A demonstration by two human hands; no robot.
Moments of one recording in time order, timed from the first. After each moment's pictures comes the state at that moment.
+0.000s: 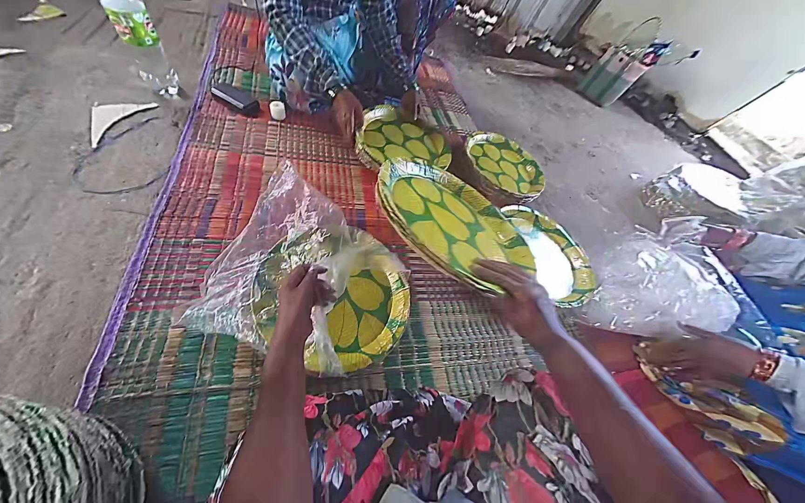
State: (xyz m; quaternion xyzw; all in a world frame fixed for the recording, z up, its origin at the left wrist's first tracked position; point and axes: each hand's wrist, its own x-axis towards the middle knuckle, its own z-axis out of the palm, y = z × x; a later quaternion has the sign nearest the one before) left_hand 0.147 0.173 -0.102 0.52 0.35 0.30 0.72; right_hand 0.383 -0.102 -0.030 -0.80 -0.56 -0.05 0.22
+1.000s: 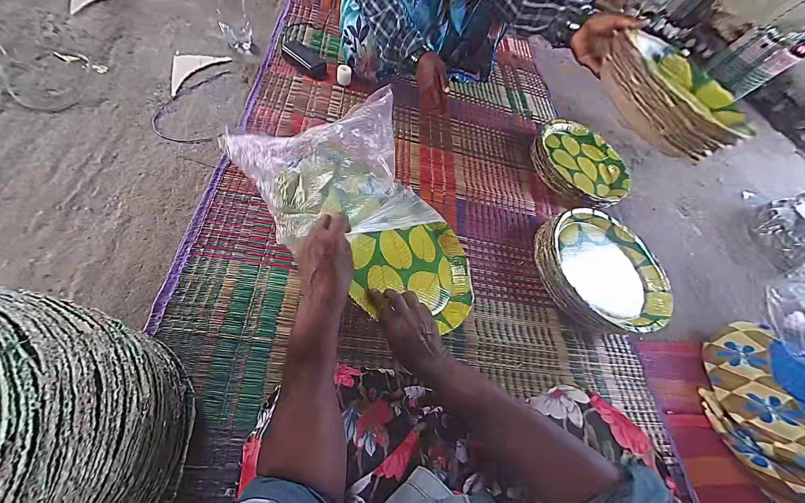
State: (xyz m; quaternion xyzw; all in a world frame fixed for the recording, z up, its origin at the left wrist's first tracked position) left_hand 0.115 0.186 -0.065 0.85 0.42 0.24 0.22; right_hand 0.203 0.031 -0.119 -0.72 -0.67 -0.10 0.15
